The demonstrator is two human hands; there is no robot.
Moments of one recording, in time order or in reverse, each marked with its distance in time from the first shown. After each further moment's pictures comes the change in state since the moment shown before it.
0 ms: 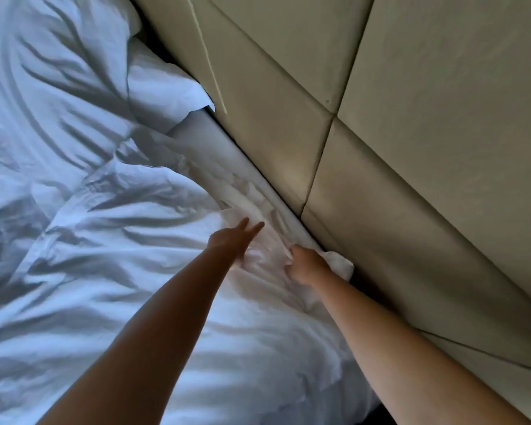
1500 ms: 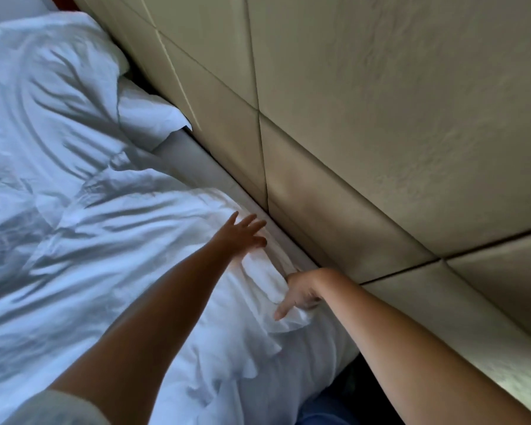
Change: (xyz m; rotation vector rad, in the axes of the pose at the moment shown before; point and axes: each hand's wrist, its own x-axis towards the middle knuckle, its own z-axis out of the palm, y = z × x) left_hand -0.073 0.088 -0.017 0.524 0.161 0.323; right_hand -0.148 0.044 -0.028 -0.005 -0.517 0.065
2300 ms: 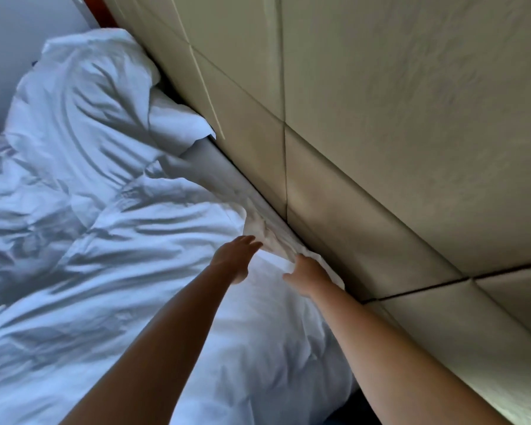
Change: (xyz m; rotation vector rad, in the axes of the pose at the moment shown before) left_hand -0.048 -0.001 0.017 -0.550 0.102 -0.296; right_hand 0.050 -0.019 -0.001 0.132 0.561 -0.049
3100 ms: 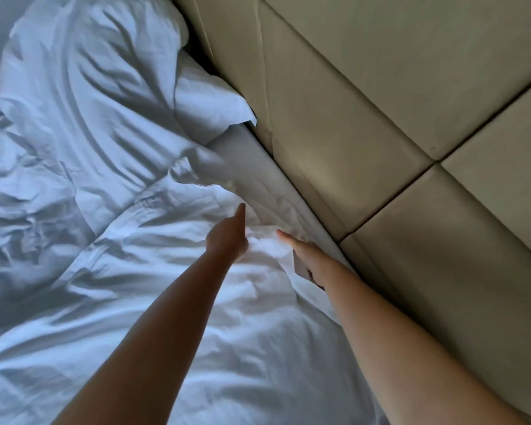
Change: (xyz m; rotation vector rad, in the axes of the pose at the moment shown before) left_hand 0.111 -0.155 -0.008 -0.311 0.145 -0.460; right_hand 0.160 -0.129 0.014 0.775 -0.279 0.281
